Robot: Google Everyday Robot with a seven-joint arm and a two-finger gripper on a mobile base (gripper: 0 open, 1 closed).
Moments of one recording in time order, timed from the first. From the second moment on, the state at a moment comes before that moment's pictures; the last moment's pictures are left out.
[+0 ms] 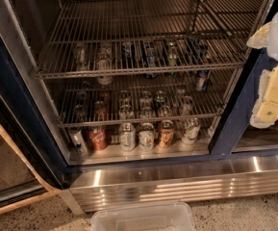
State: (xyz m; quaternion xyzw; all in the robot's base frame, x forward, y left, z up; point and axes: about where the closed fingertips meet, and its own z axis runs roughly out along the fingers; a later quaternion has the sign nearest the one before) arm 0.438 -0.217 0.976 -0.60 0.78 -0.03 0.16
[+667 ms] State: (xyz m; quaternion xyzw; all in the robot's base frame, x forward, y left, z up) arm 0.446 -0.212 0.967 -0.59 0.78 -0.01 0.20
